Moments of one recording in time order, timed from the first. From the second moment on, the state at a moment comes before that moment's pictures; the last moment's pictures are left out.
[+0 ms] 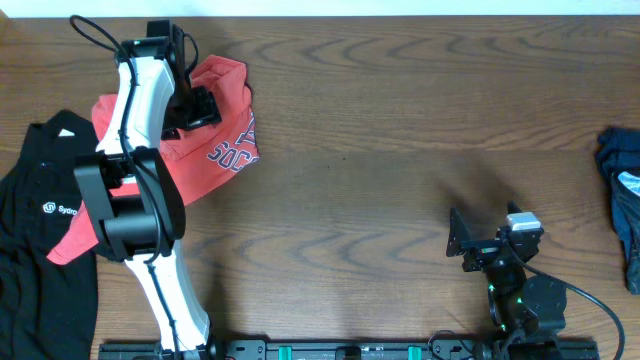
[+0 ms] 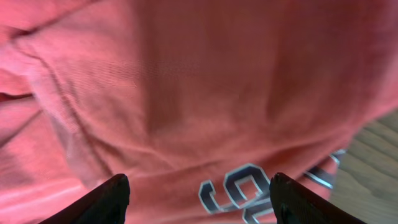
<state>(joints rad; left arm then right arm) 0.09 2.20 1.87 -1.19 0.01 -0.26 0.10 0.01 0.07 -0.22 -0.05 0.10</state>
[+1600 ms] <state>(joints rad) 0.07 2.14 1.87 -1.10 0.01 -0.25 0.10 0.01 0.07 -0.22 -0.05 0.10</state>
